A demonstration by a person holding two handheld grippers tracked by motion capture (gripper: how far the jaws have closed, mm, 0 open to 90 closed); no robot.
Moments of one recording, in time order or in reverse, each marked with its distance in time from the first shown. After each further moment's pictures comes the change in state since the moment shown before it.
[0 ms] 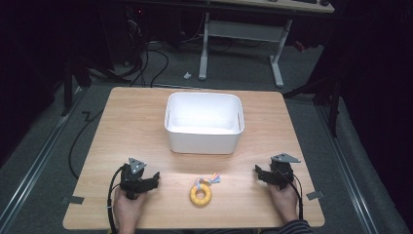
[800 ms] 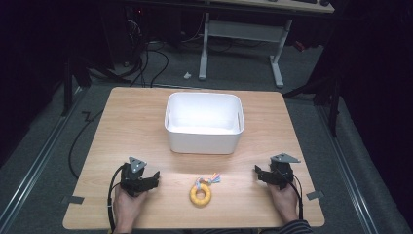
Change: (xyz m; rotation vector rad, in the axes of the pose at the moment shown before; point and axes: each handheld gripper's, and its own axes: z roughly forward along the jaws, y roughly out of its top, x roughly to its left) left arm 0.001 0.002 0.002 0.001 -0.004 0.007; right arm 0.000 0.000 0.000 -0.002 0.009 -0.010
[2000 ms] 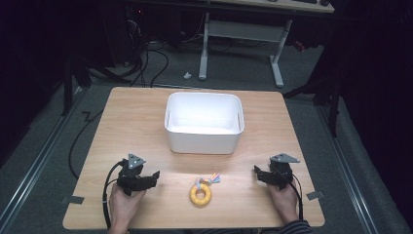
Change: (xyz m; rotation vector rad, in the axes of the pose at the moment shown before) left arm -0.003 0.022 -0.029 0.037 -0.097 0.021; right arm 0.001 0.000 0.000 0.002 0.012 -0.012
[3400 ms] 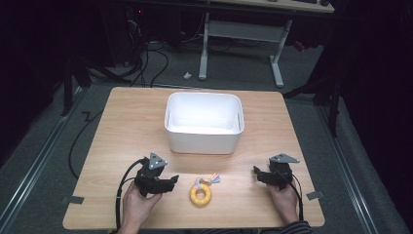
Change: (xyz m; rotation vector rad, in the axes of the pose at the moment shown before) left arm -0.059 0.032 -0.013 0.044 -0.145 0.127; right arm 0.001 0.000 0.000 -0.002 0.014 -0.015
